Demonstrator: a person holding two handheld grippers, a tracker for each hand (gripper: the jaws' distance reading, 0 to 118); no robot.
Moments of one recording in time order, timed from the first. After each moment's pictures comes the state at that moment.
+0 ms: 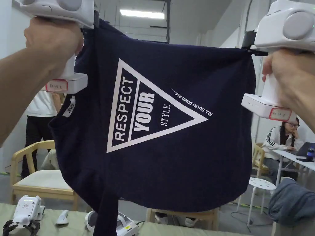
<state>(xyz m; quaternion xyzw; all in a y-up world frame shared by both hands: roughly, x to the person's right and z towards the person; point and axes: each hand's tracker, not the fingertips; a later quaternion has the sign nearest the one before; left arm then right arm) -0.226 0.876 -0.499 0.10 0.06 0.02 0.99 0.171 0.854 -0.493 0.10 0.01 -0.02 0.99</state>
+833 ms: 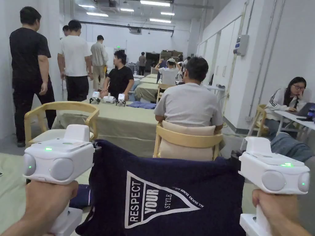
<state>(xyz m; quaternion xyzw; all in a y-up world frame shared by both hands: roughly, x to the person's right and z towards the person) -0.207 0.475 -0.398 -0.12 -0.02 0.02 0.99 0.223 0.475 -0.438 -0.11 0.05 0.03 0.99</state>
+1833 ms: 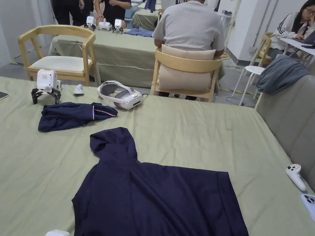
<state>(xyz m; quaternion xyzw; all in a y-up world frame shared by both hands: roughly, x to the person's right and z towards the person) -0.185 0.208 -0.128 -0.42 -0.10 0.05 0.90 0.254 0.156 -0.138 -0.41 0.03 0.01 0.91</state>
